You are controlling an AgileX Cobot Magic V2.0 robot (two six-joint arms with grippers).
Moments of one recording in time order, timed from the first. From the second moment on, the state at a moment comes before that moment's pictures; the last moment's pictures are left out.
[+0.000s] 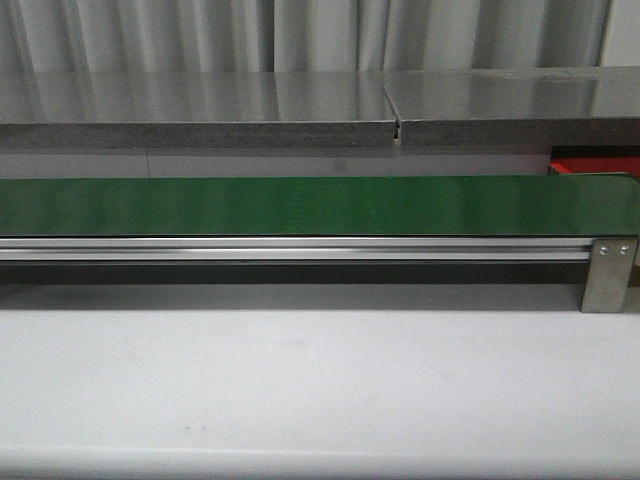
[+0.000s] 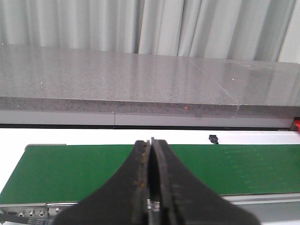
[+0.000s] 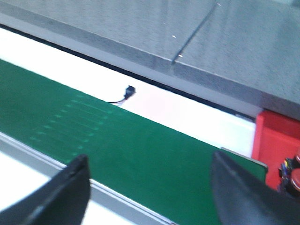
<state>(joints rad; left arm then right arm) -0.12 0.31 -0.39 -0.47 0.23 0.31 0.06 0.88 -0.72 0.79 0.32 -0.89</state>
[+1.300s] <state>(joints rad) -0.12 0.31 -0.39 -0.47 0.23 0.31 0.08 0.70 -0.63 0.70 0.19 -0.77</state>
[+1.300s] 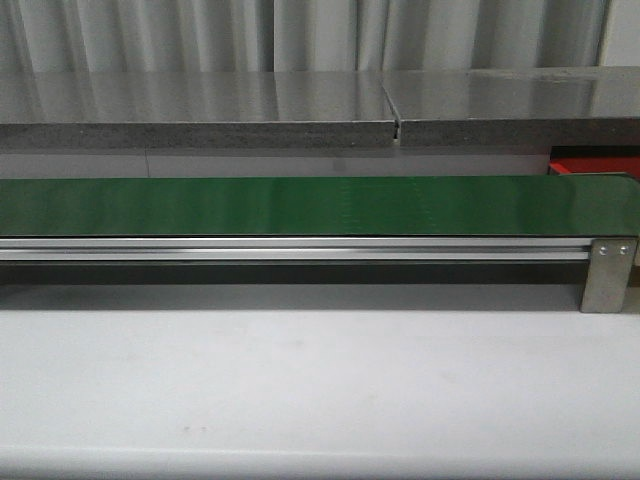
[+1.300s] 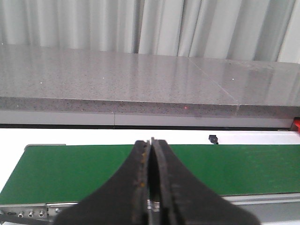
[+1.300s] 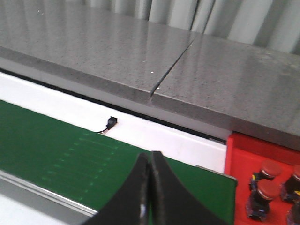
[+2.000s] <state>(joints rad) -0.12 0.31 -0.39 -0.47 0.23 0.31 -0.03 0.11 -0.16 -0.02 0.12 0.04</state>
